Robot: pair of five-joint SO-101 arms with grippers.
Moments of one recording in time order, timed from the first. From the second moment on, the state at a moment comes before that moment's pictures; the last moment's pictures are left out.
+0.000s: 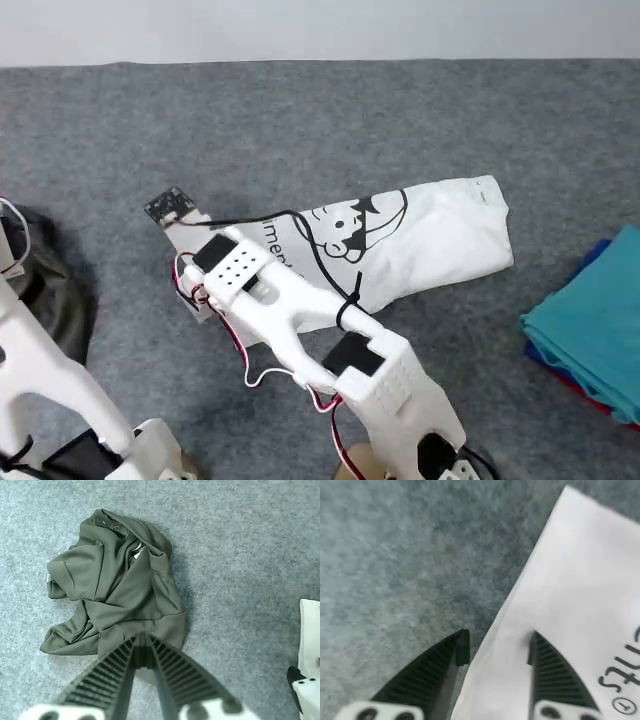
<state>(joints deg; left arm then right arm) -41.1 -18.0 -10.5 99.3 -8.5 -53.0 35.3 -16.0 64.5 -10.4</state>
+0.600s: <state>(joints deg) -41.1 -18.0 -10.5 99.3 -8.5 -52.5 39.0 -19.3 66.0 -10.4</state>
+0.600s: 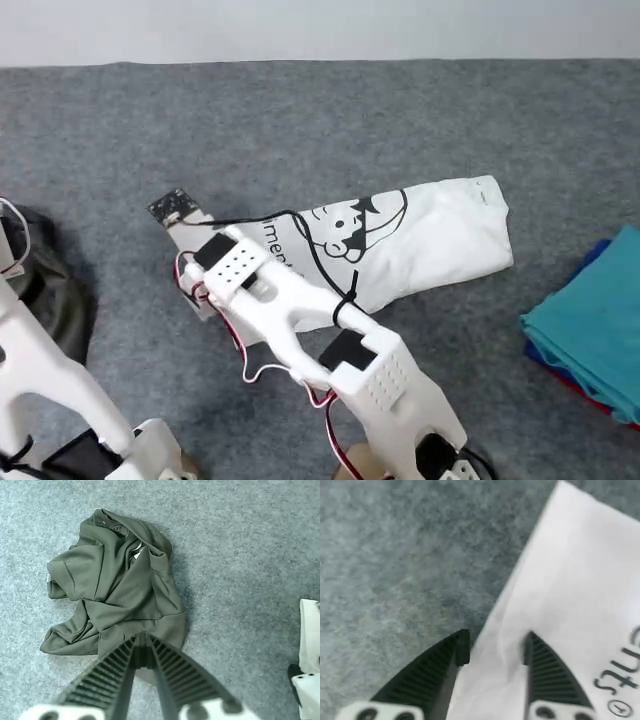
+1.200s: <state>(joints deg) -41.1 -18.0 -10.5 99.3 -8.5 -50.6 56.5 -50.0 88.6 -7.3</state>
